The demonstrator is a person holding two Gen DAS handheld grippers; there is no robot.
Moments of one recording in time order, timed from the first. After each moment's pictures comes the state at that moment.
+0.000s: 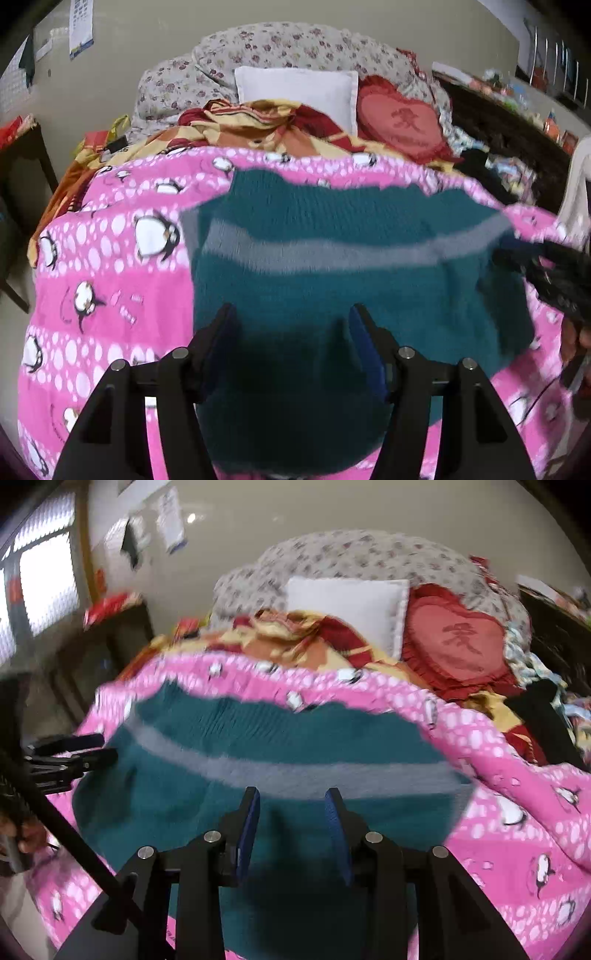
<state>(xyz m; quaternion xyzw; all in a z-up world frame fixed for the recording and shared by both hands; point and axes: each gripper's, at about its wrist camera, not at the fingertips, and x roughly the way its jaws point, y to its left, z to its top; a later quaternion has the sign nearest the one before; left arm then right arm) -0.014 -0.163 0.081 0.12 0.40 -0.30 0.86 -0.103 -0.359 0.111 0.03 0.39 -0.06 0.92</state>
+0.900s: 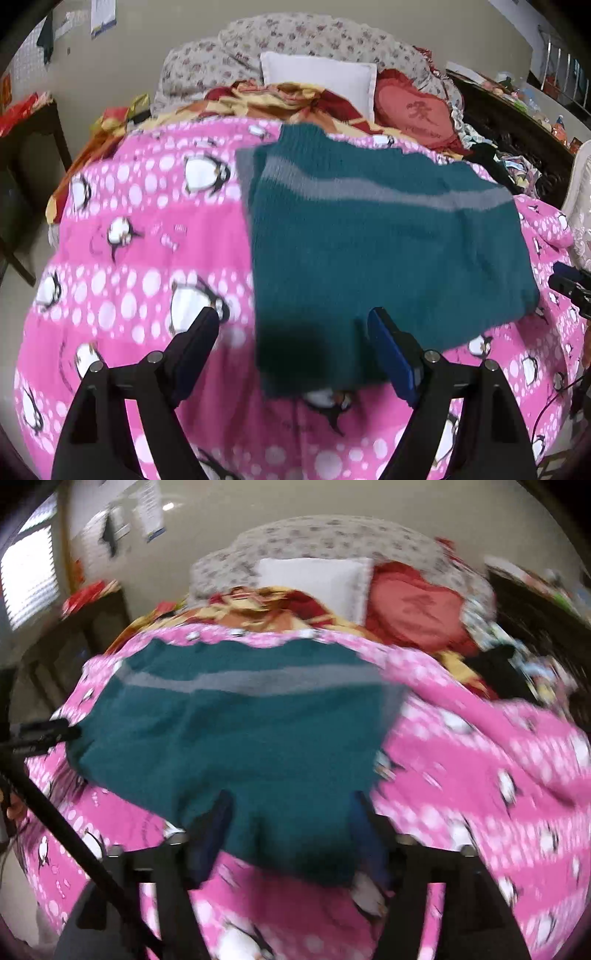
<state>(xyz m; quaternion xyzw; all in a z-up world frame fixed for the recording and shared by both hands) -0.037 -0.098 0.068 0.09 0.43 -0.29 0.85 -0.223 -0.388 0.104 0.09 0.41 -0.12 0.90</state>
